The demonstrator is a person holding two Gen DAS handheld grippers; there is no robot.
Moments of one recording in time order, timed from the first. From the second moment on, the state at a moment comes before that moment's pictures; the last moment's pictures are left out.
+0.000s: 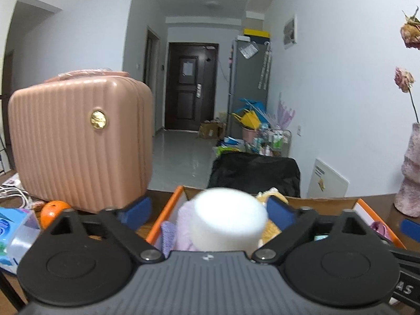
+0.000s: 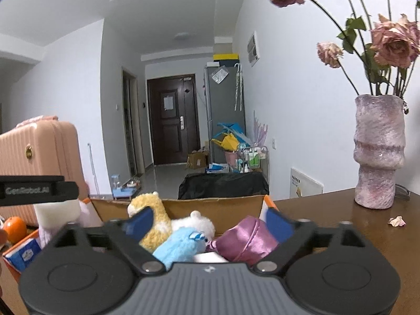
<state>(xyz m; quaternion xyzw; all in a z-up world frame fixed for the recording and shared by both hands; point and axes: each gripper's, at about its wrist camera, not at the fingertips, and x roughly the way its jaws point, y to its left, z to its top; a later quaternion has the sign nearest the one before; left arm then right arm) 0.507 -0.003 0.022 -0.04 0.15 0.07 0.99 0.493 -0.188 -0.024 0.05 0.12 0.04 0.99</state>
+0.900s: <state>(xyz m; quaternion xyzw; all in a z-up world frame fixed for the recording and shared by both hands) 0.460 0.021 0.031 -0.05 0.14 0.11 0.98 0.449 -0.190 -0.020 0.03 0.07 0.04 1.00</state>
